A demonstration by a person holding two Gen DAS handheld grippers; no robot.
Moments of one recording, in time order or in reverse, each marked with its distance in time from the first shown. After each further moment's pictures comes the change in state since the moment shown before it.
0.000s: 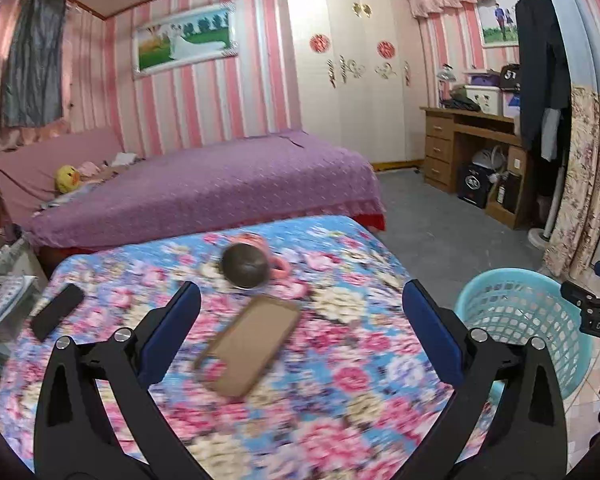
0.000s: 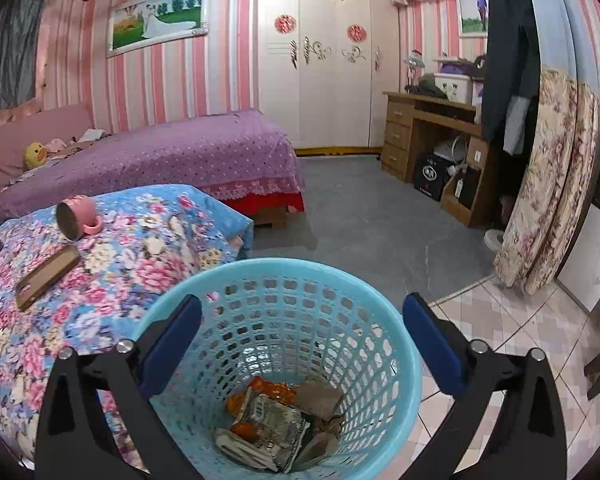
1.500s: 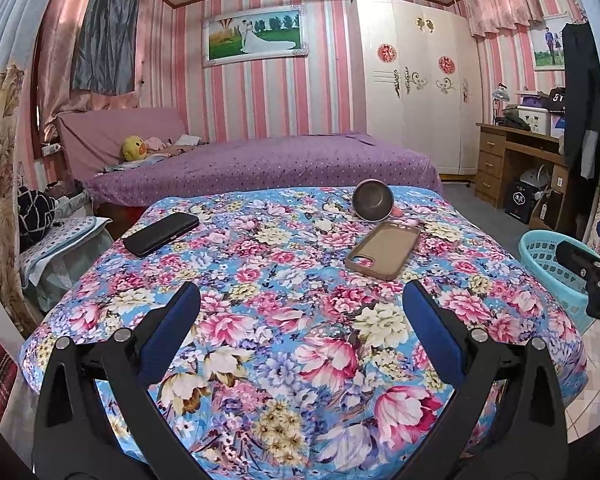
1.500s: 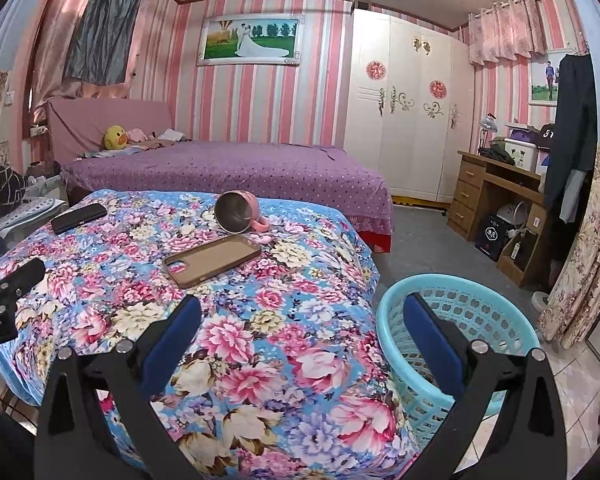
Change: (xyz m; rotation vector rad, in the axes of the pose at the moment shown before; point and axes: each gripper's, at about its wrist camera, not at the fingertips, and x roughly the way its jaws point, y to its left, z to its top) left arm -0.107 0.127 -0.118 -0.121 -0.011 0.162; right arm -0.109 0.193 -0.052 -0.183 -0.148 0.185
